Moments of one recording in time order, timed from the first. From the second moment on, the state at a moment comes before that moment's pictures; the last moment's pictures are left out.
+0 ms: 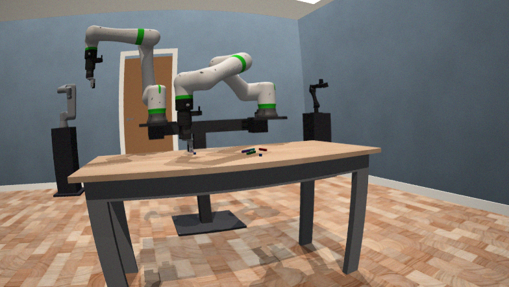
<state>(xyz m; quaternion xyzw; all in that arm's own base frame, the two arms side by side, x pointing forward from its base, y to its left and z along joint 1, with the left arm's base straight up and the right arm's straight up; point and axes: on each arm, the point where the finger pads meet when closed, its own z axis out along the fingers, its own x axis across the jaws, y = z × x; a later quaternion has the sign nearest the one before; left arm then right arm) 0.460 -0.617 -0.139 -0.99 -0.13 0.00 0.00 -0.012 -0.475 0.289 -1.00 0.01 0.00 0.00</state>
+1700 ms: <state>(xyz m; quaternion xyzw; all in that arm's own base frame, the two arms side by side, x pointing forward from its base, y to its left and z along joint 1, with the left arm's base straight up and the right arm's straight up) 0.460 -0.617 -0.149 -0.99 -0.13 0.00 0.00 -0.012 -0.475 0.289 -1.00 0.01 0.00 0.00</state>
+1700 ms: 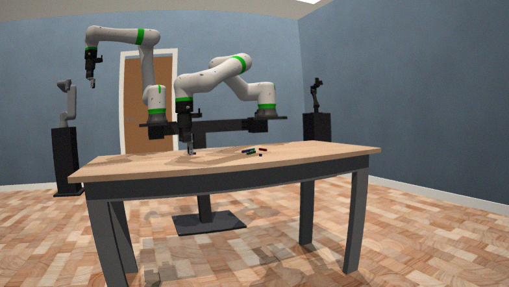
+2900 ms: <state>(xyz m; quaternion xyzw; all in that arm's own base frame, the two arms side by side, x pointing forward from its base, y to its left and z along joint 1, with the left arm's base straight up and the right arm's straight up) 0.459 -0.615 -0.149 -0.99 -0.13 0.00 0.00 -0.012 -0.475 0.289 -1.00 0.01 0.00 0.00</state>
